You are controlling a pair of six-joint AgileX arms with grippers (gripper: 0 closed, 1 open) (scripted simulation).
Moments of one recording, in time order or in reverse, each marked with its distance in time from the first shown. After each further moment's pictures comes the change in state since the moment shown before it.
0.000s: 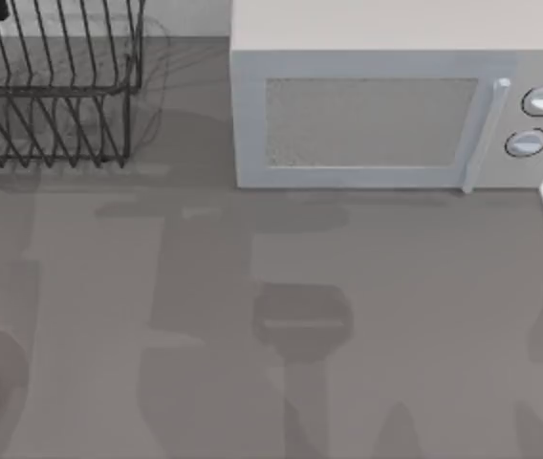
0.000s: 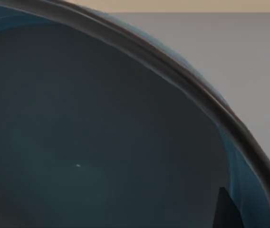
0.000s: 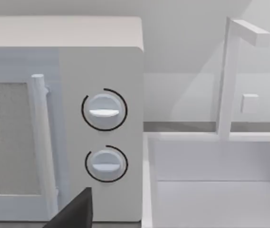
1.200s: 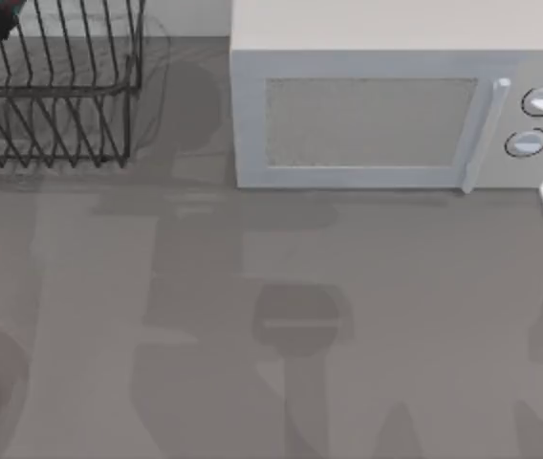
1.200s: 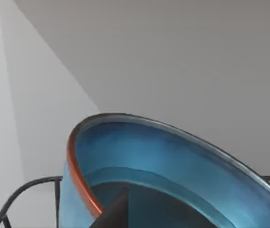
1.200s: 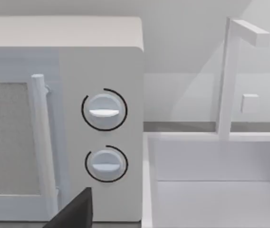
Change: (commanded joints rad) left arm -0.005 0.023 -0.011 0.028 -0.004 0.000; right arm 0.000 0.000 0.000 0.000 0.000 0.000
